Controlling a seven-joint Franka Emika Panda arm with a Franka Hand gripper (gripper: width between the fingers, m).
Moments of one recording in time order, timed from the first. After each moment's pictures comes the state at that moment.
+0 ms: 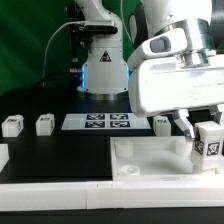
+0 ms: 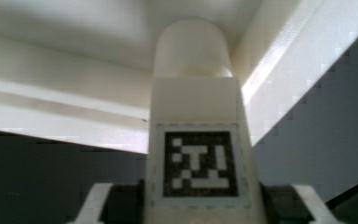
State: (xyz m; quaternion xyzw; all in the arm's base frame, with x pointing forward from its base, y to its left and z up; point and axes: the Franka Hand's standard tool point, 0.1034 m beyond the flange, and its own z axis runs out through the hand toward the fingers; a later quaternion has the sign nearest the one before) arm 0.616 0.118 0.076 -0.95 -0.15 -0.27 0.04
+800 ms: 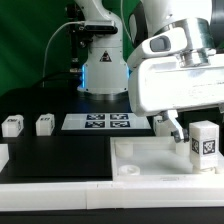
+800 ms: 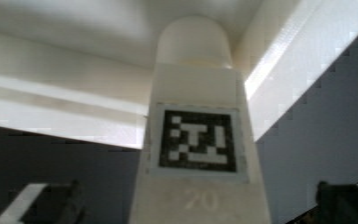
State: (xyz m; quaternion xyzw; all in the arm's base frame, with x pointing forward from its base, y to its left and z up) arm 0.618 0.117 0.079 -0.95 -0.15 -0.27 0.04
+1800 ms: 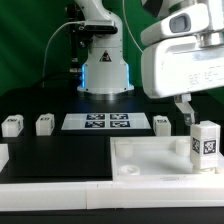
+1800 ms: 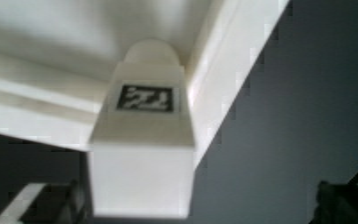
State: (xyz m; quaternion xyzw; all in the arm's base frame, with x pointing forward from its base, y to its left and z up) arm 0.619 0.128 0.107 -0.98 -0.17 -0.12 0.05
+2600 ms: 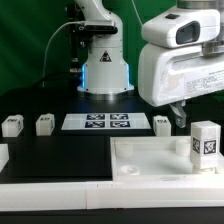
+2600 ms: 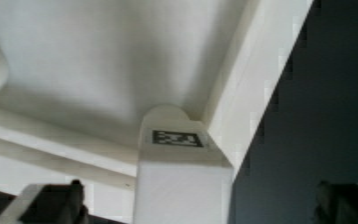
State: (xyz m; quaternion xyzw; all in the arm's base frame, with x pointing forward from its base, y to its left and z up) arm 0.613 0.119 0.104 -0.98 -0.18 0.04 0.05
